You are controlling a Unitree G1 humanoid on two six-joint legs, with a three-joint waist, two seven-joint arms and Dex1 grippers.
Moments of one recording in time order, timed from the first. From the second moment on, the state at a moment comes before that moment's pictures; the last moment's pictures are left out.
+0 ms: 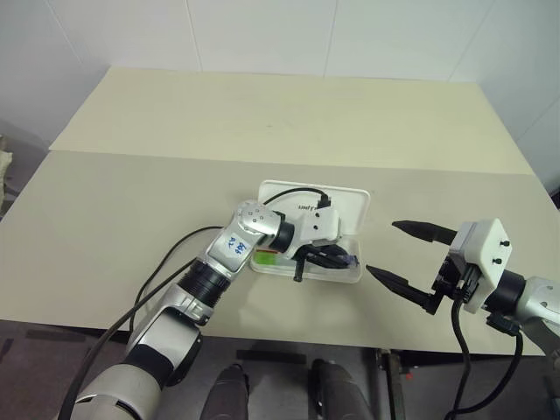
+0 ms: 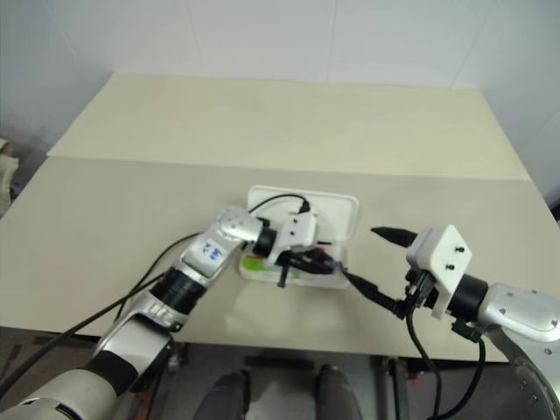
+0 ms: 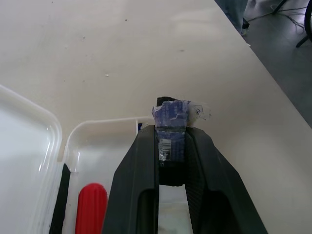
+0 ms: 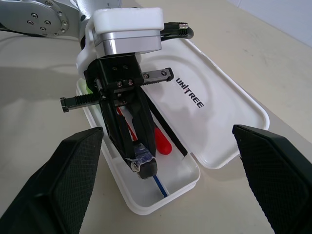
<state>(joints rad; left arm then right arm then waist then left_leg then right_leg) -0.85 0.21 -0.44 0.31 -0.05 0.26 -1.14 0.11 -0.82 -0.37 -0.75 0.63 0.51 0.73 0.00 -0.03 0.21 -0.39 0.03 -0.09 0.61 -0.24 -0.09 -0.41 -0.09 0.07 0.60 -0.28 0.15</state>
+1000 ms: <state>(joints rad) -0.87 0.16 -0.43 0.40 -0.03 0.21 -1.15 0.12 -0.81 -0.37 -0.77 0.63 0.50 0.71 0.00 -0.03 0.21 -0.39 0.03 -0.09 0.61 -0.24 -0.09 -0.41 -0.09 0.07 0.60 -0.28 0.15</state>
